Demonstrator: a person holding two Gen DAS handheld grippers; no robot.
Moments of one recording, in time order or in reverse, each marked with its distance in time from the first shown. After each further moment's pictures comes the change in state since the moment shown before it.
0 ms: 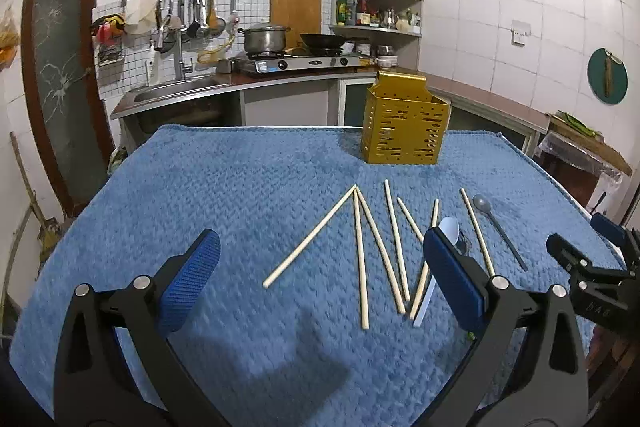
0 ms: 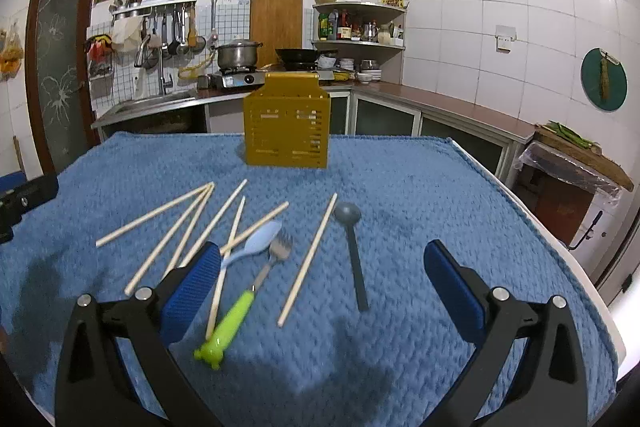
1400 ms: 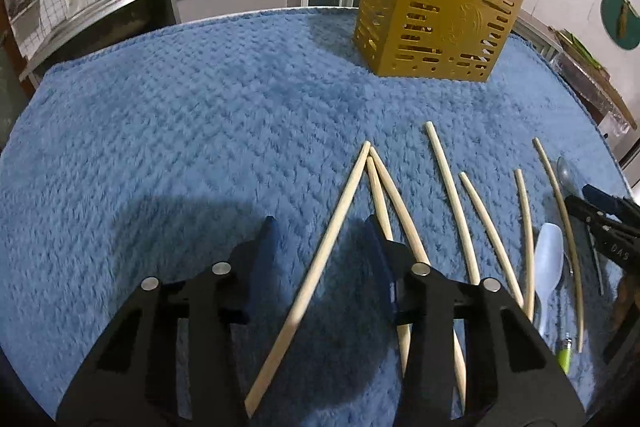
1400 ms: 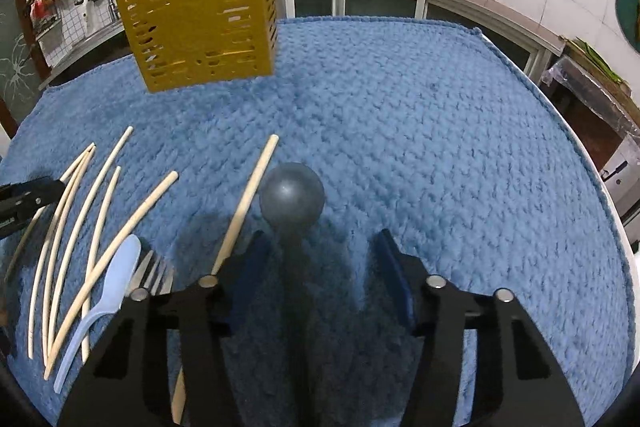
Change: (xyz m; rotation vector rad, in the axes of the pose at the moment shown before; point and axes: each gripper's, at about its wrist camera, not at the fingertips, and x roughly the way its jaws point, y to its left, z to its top) left arm 0.242 -0.009 0.025 0.083 0.437 -0.119; right arm 0.217 -0.050 0.002 0.068 0.446 -0.012
